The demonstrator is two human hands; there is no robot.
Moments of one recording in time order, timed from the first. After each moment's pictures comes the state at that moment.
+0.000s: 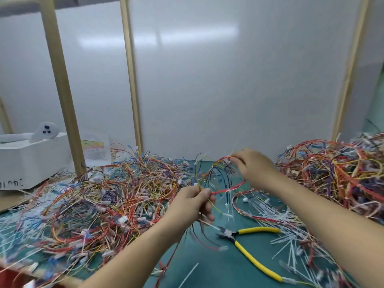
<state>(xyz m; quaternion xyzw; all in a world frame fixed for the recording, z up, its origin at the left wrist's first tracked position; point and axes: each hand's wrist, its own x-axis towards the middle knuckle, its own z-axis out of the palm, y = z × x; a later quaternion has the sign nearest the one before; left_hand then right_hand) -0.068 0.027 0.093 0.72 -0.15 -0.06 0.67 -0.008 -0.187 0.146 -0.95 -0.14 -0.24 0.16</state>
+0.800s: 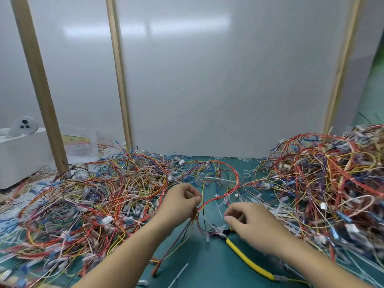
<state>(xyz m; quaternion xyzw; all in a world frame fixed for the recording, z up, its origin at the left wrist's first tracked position) -0.033 0.021 0.068 0.85 -0.10 0.02 0.52 -0.094 -0.183 0.060 -0.96 -0.08 -0.07 0.28</state>
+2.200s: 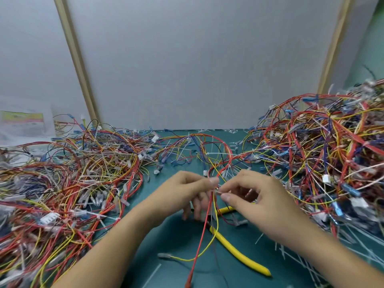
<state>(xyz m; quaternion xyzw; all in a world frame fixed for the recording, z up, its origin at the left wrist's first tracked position) -0.021 -0.019 0.057 0.76 -0.28 -0.19 0.56 -0.091 -0.214 0.046 -0.88 -0.15 -0.21 0.41</state>
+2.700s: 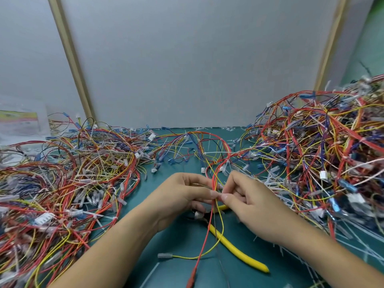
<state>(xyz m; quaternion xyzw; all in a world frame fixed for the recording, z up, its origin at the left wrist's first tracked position) -0.020 -0.027 0.046 0.67 -0.16 -0.26 0.67 -0.088 -0.211 0.036 -0.89 -0.10 -0.09 0.43</state>
